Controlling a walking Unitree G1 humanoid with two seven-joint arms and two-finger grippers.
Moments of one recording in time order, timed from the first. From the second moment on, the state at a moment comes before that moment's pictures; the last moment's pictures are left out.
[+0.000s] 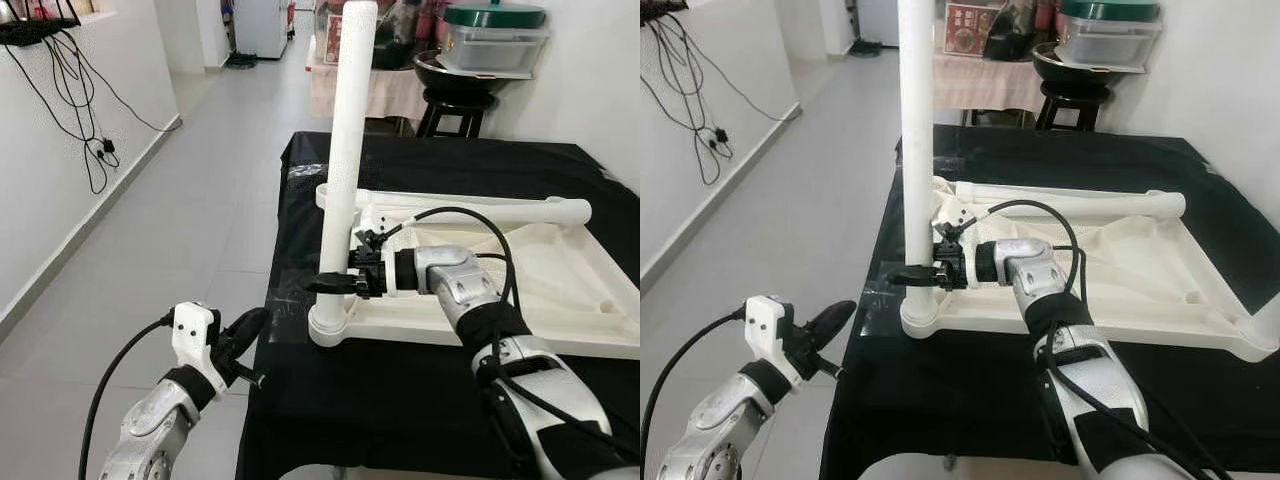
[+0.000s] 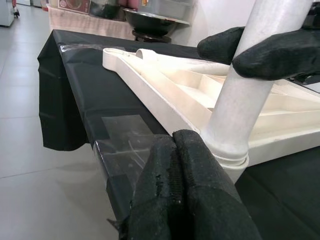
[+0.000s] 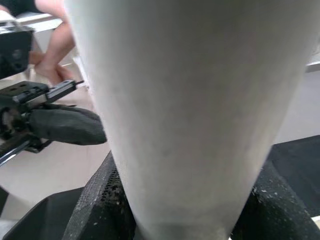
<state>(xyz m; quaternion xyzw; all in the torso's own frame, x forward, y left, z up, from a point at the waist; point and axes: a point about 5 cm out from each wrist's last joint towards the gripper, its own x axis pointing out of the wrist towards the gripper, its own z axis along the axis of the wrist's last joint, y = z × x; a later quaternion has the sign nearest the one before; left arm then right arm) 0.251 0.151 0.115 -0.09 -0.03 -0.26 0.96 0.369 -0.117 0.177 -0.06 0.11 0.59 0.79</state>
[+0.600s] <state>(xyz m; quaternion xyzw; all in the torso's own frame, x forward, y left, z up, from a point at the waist) 0.255 0.156 0.121 -0.09 -0.04 -0.26 0.96 0.335 -0.084 0.143 -0.04 0.13 0.27 0.95</state>
